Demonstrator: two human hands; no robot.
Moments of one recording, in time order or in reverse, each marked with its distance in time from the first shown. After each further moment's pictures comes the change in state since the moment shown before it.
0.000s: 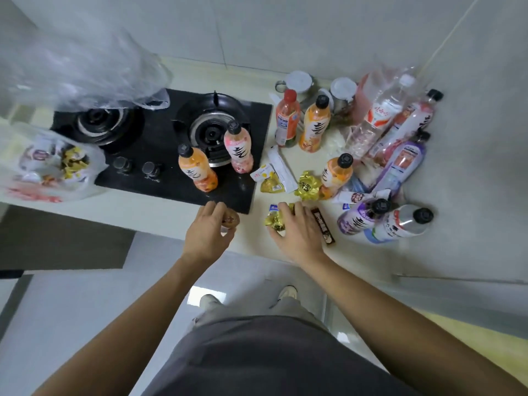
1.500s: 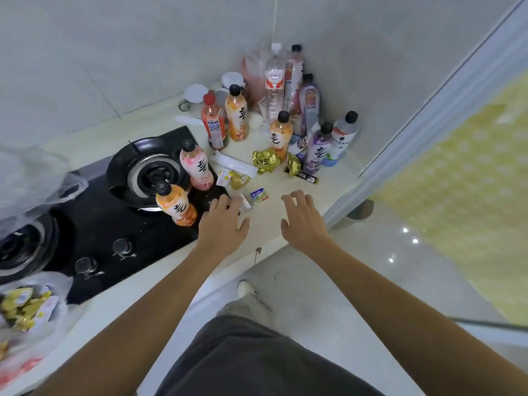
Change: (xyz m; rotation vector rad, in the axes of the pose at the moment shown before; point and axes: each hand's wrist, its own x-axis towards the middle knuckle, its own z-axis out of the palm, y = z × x) left_hand 0.056 -0.045 -0.032 0.196 -0.187 0.773; right_hand -0.071 -0.127 0.001 0.049 0.127 0.683
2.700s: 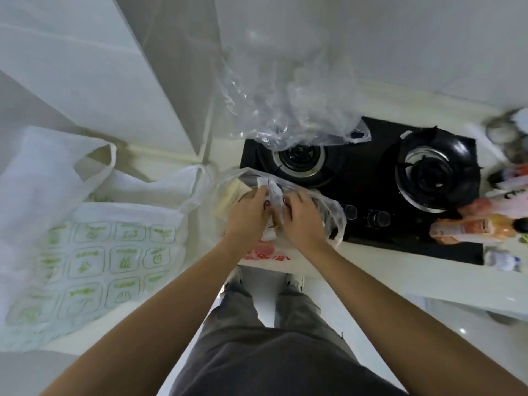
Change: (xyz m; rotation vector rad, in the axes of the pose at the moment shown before) left_hand -0.326 -0.463 -0.083 -0.381 0.071 -0.730; right_hand -0.052 -0.592 0.217 0.161 -0.186 -0.536
